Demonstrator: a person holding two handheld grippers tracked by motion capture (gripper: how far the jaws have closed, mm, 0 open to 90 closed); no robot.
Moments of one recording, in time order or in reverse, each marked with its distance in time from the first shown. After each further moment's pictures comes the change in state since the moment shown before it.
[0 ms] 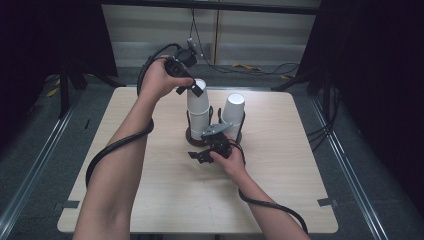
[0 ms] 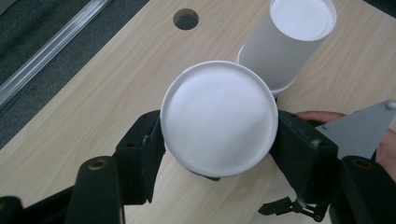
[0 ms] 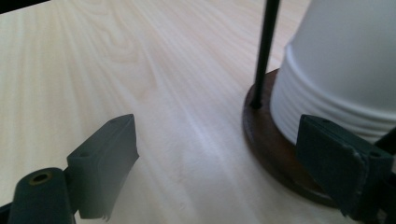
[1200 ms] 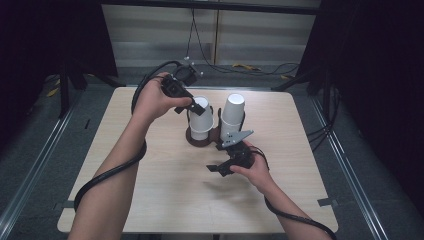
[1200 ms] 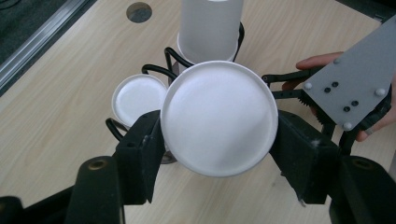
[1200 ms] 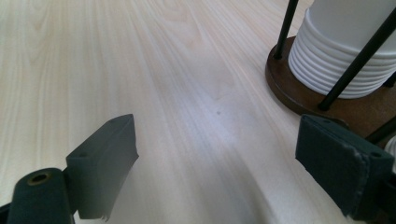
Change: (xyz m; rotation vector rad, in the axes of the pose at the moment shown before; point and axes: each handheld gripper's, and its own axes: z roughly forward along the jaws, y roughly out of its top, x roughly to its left) left arm -0.045 -0.034 -0.005 -0.033 -0.082 0.063; right arm 0.007 -0.021 -0.071 0.054 0.100 -0.113
